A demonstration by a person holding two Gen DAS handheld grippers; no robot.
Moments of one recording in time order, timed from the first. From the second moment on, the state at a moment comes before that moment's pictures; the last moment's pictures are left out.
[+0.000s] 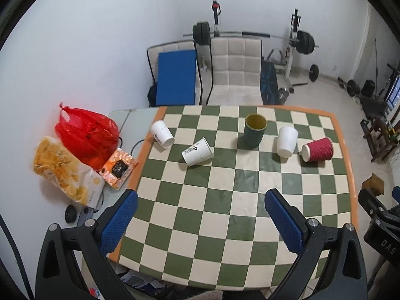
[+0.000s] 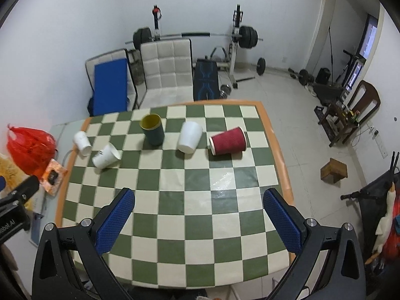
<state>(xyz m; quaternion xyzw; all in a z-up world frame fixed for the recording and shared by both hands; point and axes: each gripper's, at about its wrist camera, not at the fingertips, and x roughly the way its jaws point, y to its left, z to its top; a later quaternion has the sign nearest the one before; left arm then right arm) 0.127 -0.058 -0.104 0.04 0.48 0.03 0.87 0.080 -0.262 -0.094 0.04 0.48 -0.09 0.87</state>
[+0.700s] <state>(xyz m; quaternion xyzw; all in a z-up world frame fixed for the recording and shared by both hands) 0.297 -0.096 -0.245 0.10 0.57 -0.04 0.82 0.237 -0.304 -0.283 0.08 0.60 -0.14 0.79</state>
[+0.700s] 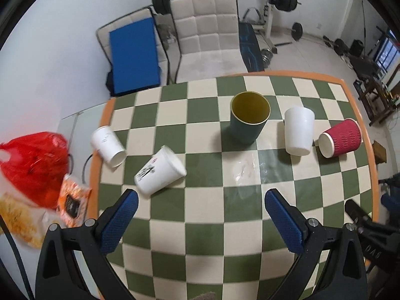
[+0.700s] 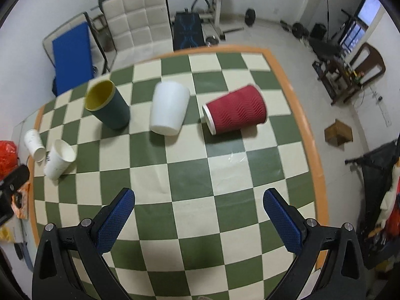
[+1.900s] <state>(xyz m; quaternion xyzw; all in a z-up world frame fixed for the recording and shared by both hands) 0.406 -0.170 -0.369 0.15 0.46 -0.13 0.86 0.305 -0.361 -0.423 0.13 0.68 -0.20 0.70</state>
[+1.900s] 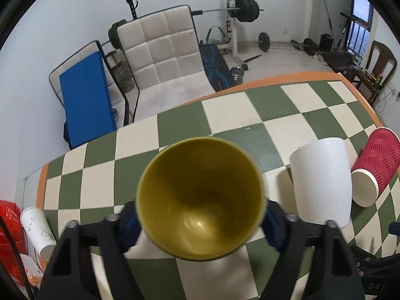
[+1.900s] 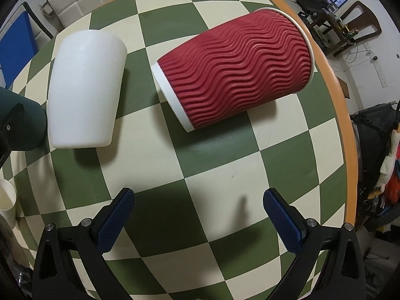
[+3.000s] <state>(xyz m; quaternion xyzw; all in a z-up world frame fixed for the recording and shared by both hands) 0.277 -0.163 -0.297 0.14 0.57 -0.20 0.79 0.244 -0.326 -0.365 0.07 0.67 -0.12 0.73</state>
